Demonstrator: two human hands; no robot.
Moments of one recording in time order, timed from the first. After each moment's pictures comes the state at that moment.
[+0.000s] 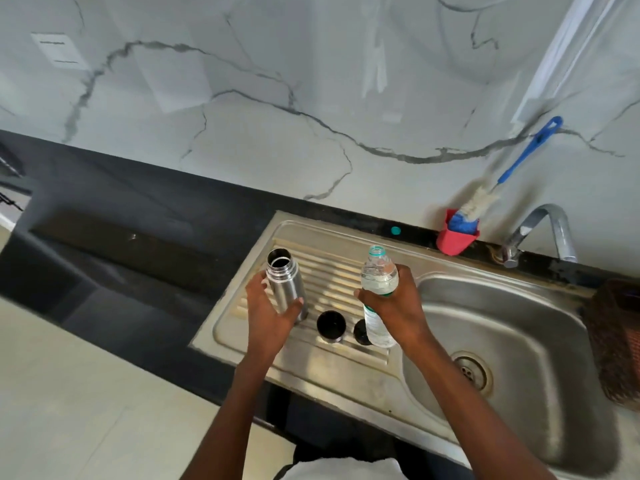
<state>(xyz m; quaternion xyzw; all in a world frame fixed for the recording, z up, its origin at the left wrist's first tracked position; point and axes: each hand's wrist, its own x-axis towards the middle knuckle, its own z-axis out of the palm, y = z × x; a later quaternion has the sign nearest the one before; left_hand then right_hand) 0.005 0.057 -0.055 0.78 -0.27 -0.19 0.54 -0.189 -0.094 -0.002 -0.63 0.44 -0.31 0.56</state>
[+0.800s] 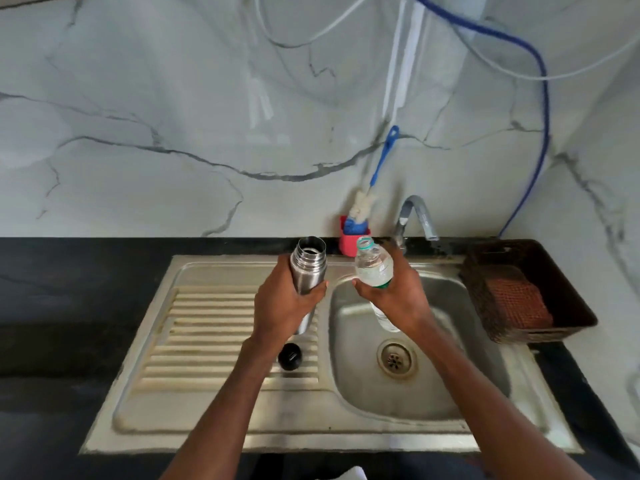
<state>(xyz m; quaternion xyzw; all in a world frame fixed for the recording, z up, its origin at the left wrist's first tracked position) -0.108 -0.087 0.025 0.74 -0.51 -0.15 0.40 -0.321 -0.150 0.052 -0.69 0.51 -0.36 0.37</state>
